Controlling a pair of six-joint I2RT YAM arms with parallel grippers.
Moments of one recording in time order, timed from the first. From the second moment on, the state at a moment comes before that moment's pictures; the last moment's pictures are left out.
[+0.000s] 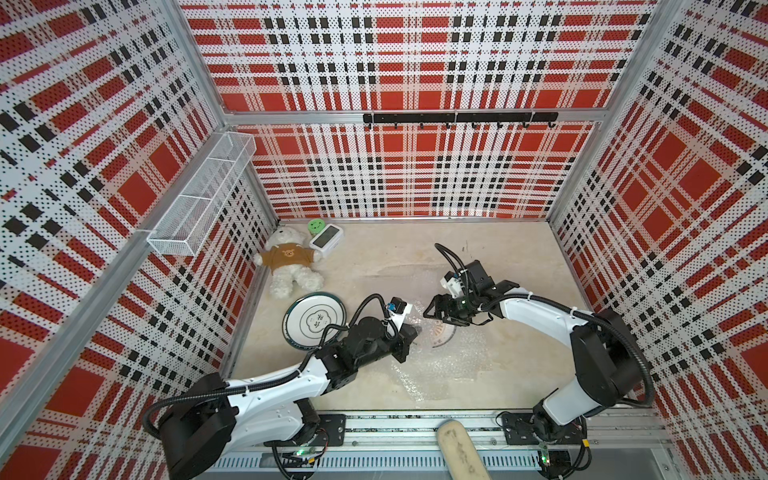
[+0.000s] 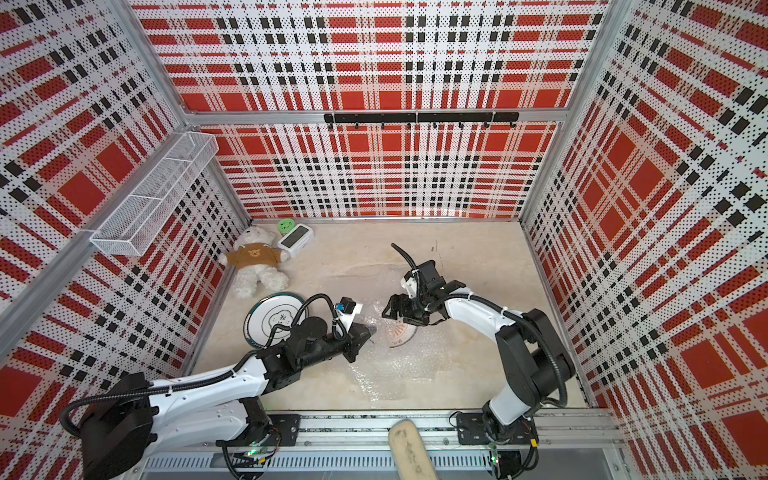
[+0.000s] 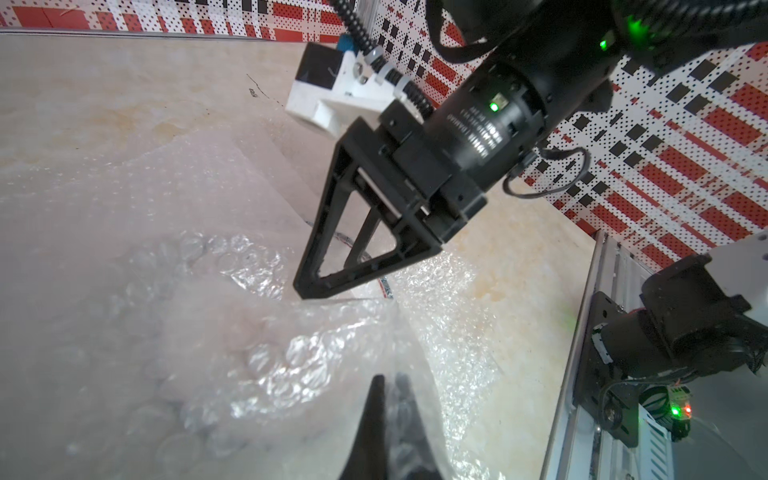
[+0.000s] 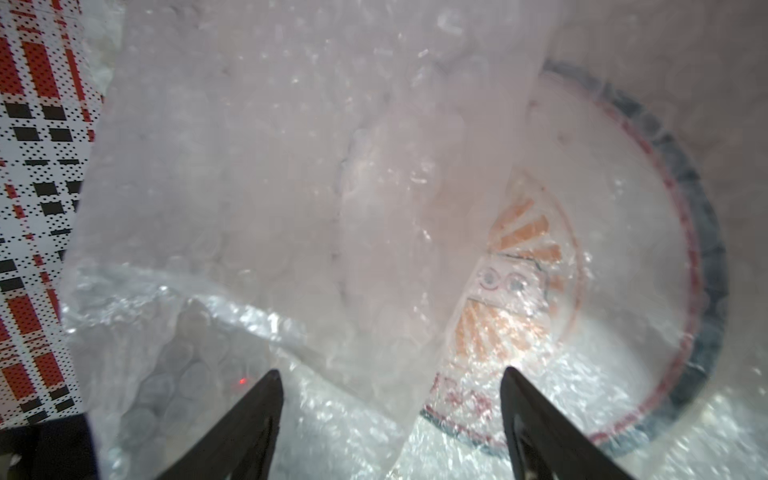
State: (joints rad) left arm -0.92 1.10 0.42 0.33 0.08 -0.34; right arm 0.54 1.61 0.98 -0.42 -0.53 0.61
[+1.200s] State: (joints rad) left arm -0.75 0.98 0.62 -0.03 0.15 -0.49; right arm -0.09 1.22 0.76 -0.51 -0.64 0.56
